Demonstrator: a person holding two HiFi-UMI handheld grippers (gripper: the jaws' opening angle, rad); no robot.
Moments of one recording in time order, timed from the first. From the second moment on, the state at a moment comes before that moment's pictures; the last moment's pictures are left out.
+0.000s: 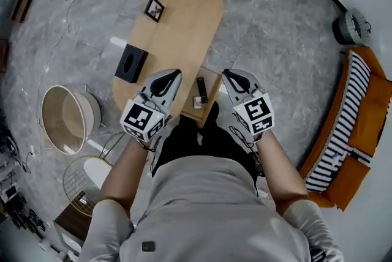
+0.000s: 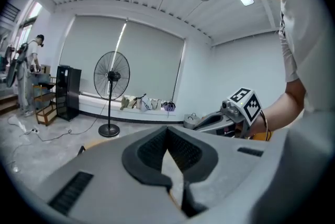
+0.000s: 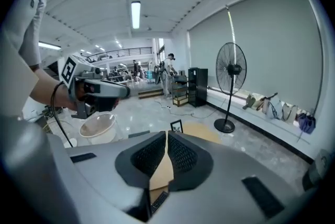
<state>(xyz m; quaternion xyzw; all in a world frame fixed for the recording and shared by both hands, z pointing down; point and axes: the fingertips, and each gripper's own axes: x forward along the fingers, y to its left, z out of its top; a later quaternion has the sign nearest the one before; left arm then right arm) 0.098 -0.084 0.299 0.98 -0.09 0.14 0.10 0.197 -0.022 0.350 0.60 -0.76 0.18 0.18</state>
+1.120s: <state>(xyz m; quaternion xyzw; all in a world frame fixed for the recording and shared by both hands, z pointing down) 0.021 0.008 0.102 0.97 -0.25 0.04 0.00 0.155 0.040 0.130 0.52 -0.85 -0.01 0.10</state>
